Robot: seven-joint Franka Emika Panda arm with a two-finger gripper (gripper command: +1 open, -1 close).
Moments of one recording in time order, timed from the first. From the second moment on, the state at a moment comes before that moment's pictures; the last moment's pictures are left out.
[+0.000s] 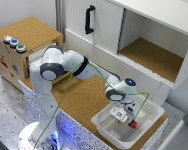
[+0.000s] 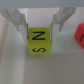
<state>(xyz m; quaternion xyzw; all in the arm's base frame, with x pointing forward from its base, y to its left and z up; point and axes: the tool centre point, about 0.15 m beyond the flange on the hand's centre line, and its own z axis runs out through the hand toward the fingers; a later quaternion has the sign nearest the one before) 0.331 -0.379 0.243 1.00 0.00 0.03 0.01</state>
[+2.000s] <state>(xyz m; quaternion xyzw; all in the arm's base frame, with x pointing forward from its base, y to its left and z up) 0.353 0.163 0.434 0.79 0.59 0.12 -0.07</state>
